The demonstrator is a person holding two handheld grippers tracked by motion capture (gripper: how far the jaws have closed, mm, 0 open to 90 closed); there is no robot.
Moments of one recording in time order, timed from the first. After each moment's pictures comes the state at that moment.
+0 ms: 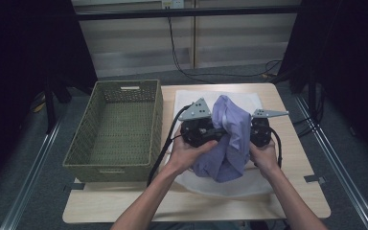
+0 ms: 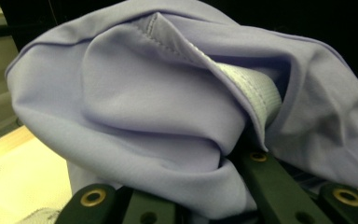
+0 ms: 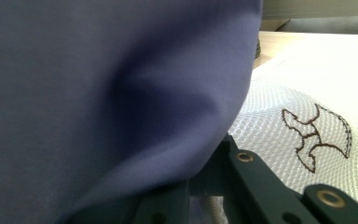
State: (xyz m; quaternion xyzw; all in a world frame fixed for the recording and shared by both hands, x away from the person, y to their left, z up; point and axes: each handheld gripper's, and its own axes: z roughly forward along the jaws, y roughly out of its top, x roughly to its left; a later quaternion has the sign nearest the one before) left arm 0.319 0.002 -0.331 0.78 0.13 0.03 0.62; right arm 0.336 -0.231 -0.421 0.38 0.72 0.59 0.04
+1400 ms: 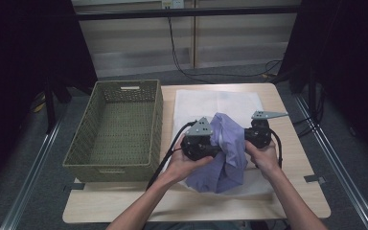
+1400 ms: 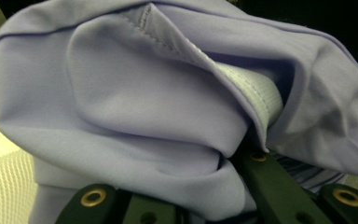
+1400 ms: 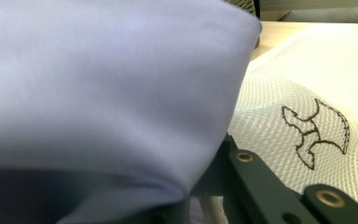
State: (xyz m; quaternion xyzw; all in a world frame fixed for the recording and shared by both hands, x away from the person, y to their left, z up) left arm 0.314 0.004 -0.389 0.83 0.12 0.02 0.55; right arm 0.336 -0.232 -0.426 0.38 0.73 0.57 0.04
